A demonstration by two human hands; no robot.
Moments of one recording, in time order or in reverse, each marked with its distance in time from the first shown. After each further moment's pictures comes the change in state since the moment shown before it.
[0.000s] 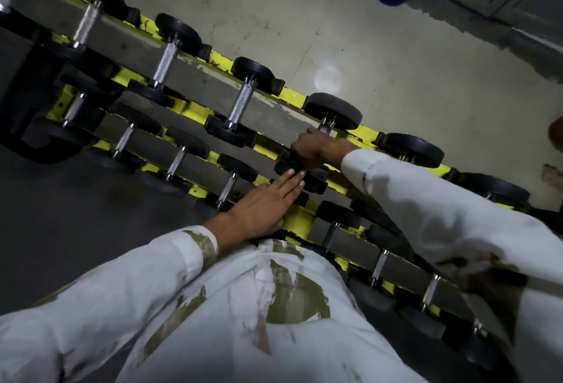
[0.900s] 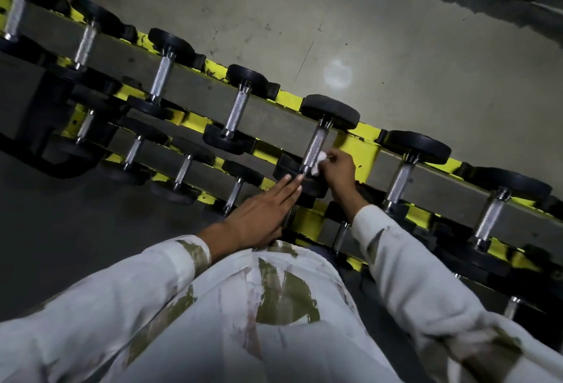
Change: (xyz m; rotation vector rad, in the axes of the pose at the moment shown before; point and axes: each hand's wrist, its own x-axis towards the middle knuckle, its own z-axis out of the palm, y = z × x) left_hand -0.003 0.009 -0.025 -0.038 -0.088 -0.007; right_hand -0.004 -0.012 0.110 1.718 0.687 0.738
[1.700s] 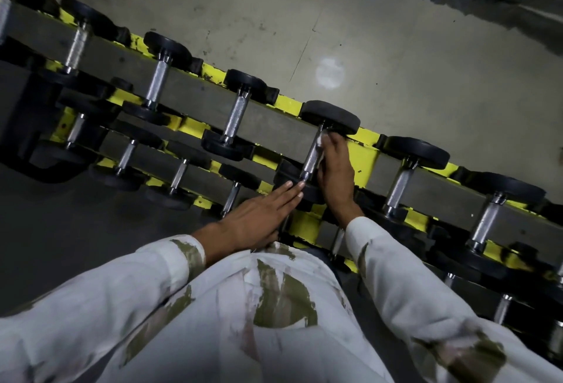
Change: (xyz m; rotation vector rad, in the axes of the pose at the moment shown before) left_hand 0.000 -0.023 -0.003 -0.040 -0.036 0.090; right_hand -0.019 -0.009 -0.002 -0.484 0.172 -0.741
